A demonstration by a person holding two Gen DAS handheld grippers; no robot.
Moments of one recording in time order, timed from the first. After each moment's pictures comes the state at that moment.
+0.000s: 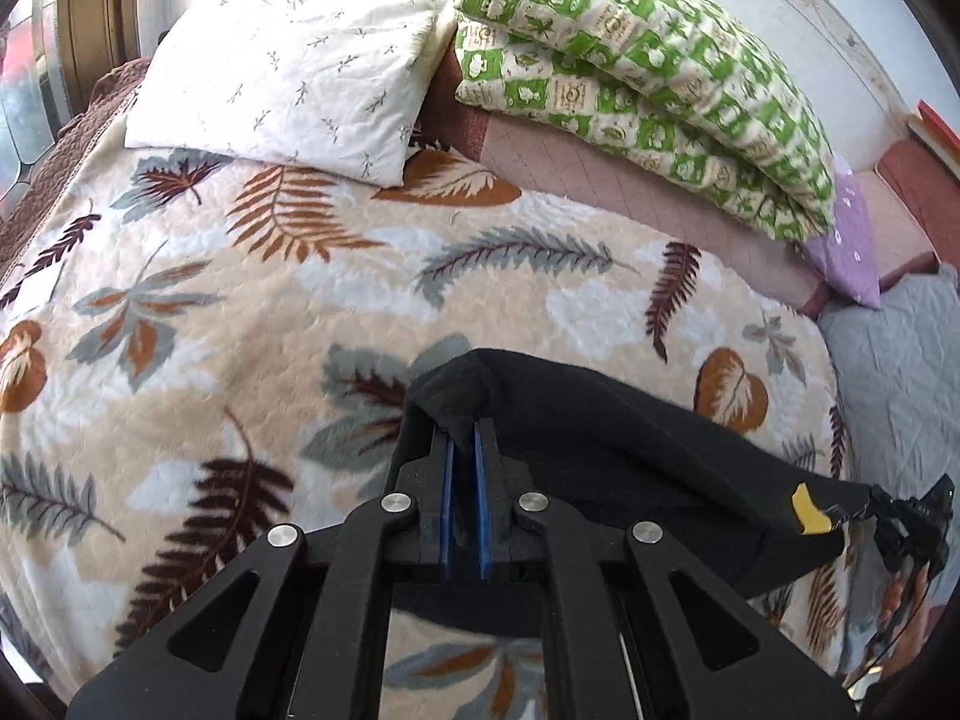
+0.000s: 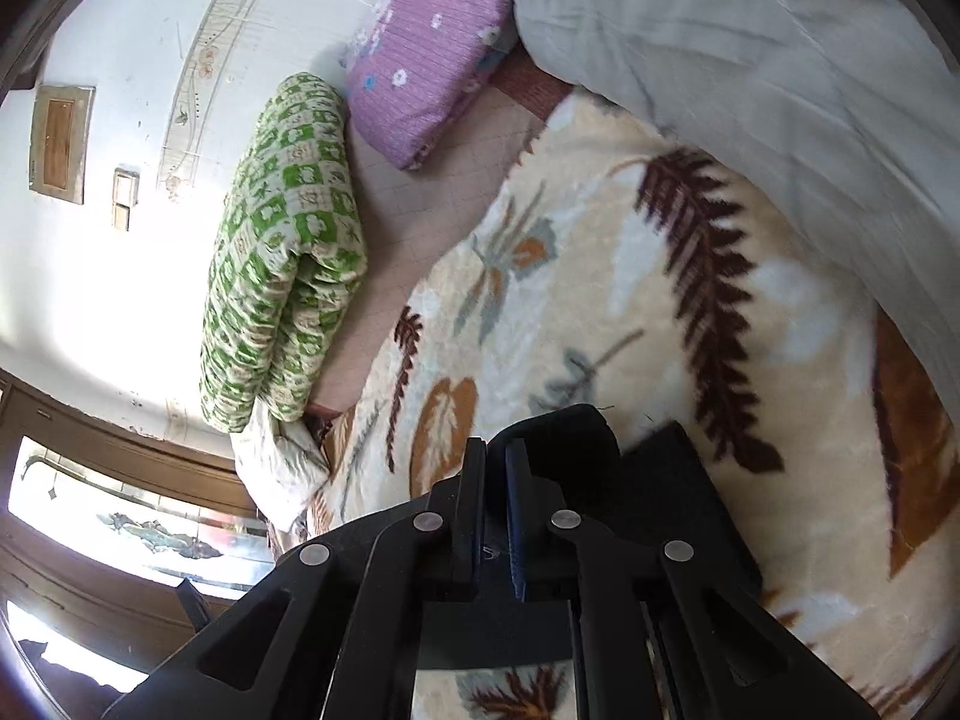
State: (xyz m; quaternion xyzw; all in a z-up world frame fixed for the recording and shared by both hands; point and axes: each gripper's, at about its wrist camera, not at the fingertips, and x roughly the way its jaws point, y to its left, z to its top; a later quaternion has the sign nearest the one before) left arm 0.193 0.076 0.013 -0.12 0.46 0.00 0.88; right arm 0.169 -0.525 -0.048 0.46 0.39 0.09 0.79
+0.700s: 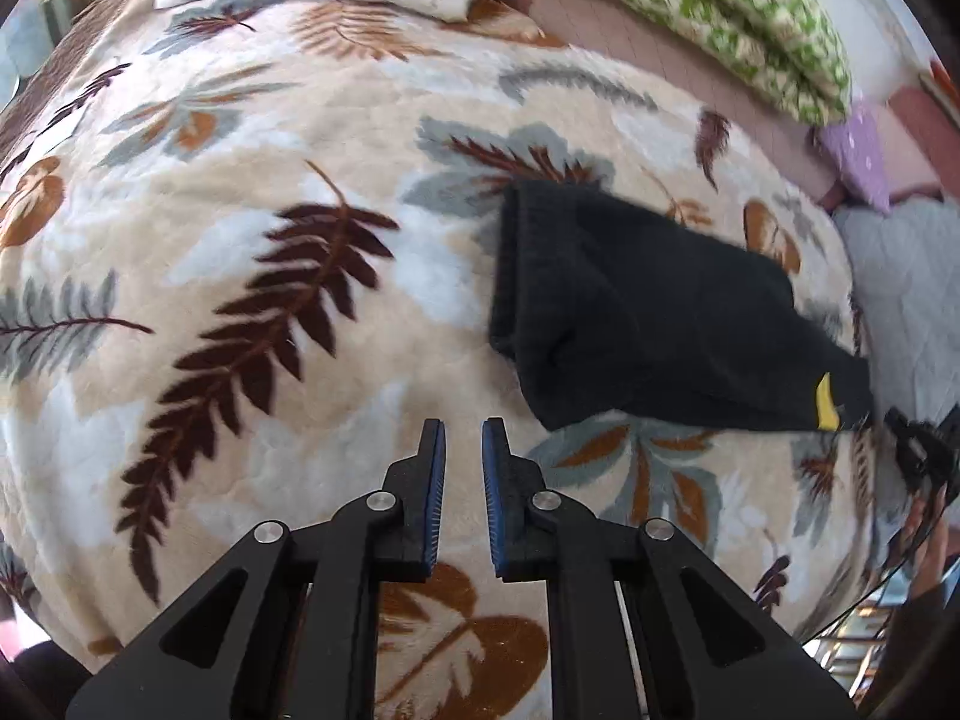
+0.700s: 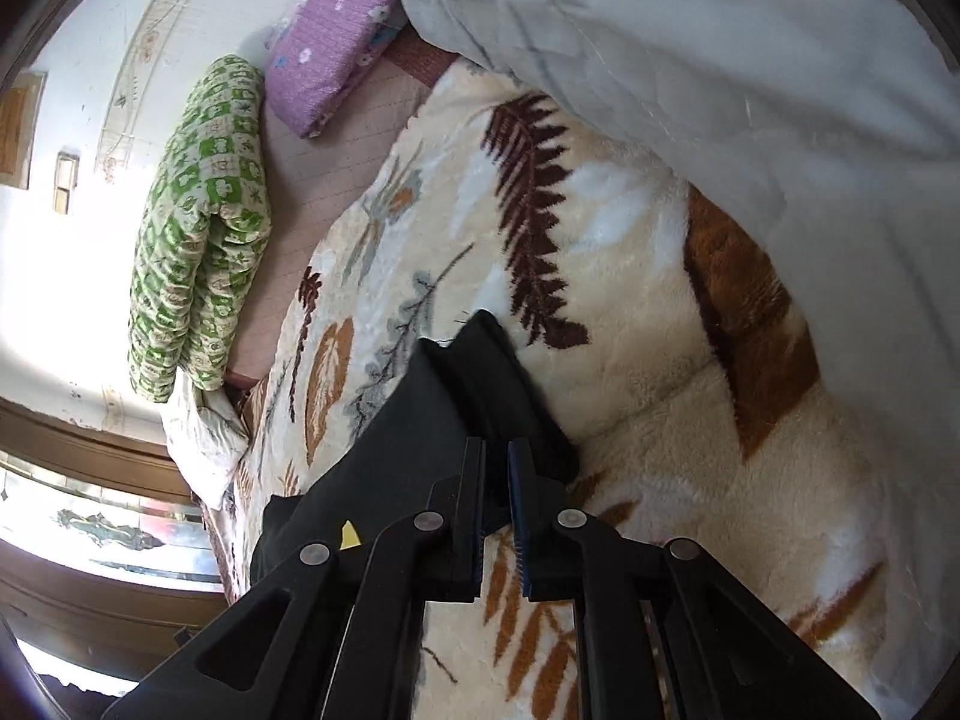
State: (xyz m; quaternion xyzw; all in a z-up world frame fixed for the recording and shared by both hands) left arm 0.114 0.132 -0.050 -0.14 0.55 -0.02 0.82; right arm 0.107 -0.538 -0.083 0.42 0.44 0.03 0.79
